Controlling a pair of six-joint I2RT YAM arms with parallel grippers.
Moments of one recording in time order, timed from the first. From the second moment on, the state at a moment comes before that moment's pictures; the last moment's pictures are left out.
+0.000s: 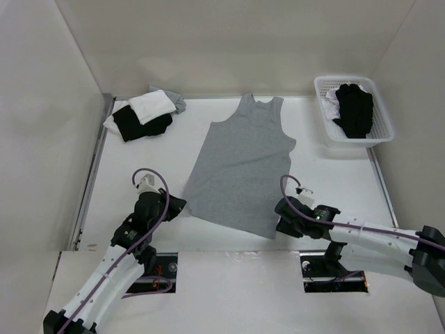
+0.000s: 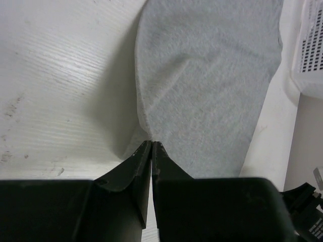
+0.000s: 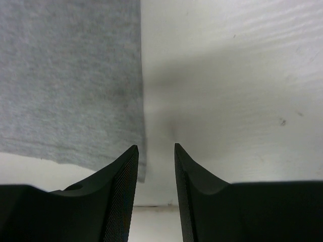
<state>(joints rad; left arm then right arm) -0.40 0.43 0.23 -0.34 -0.05 -0.97 0.95 0.98 0.46 -0.64 0.32 1.23</state>
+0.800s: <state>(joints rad) -0.44 0.27 0.26 -0.43 0.00 -0.96 1.30 0.91 0.40 -0.60 0.27 1.53</state>
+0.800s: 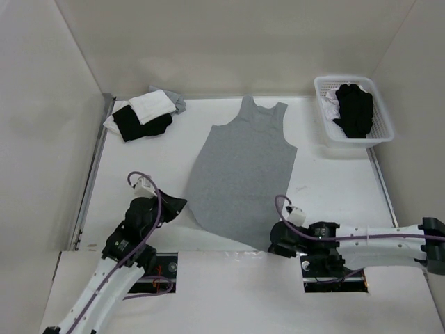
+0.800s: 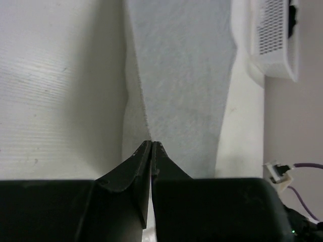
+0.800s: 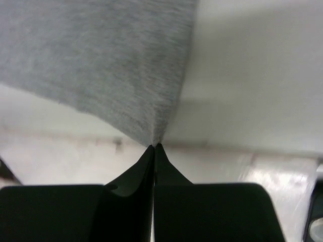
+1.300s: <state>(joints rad) -0.44 0.09 0.57 -0.72 -0.15 -0.93 1.74 0.86 0.70 -0.92 0.40 1.69</state>
